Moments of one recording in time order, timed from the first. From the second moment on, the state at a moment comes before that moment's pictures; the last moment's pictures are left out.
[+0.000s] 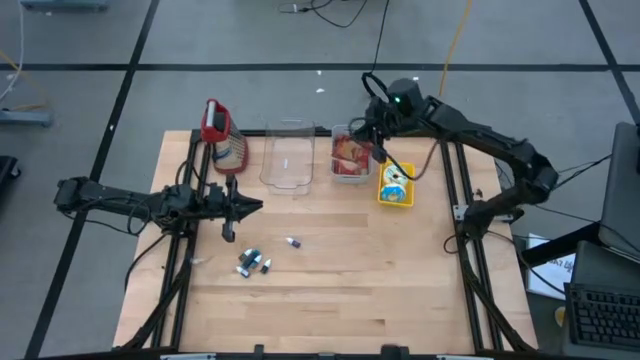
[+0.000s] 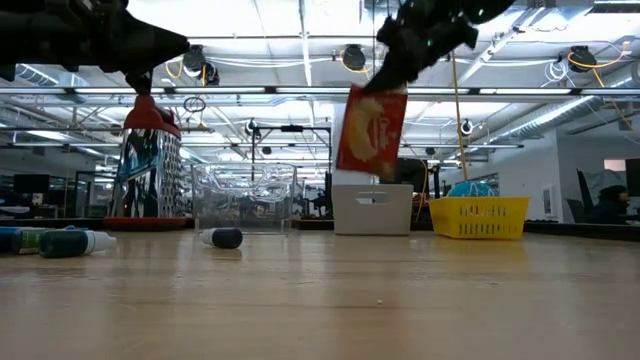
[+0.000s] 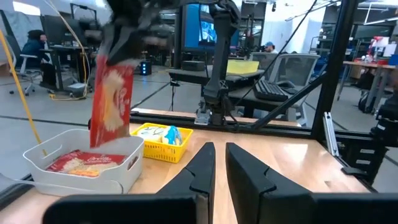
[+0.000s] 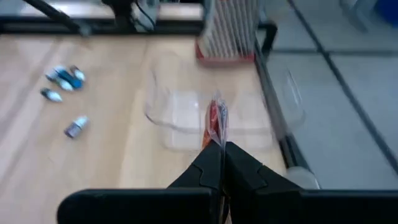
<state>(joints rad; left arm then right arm) -0.09 0.52 0.18 0.42 -0.14 -0.05 -0.66 1.47 1.31 -0.43 -0.50 -0.39</state>
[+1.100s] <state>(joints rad) -0.09 0.52 0.18 0.42 -0.14 -0.06 -0.60 1.55 1.30 -0.55 -0.49 -0.47</state>
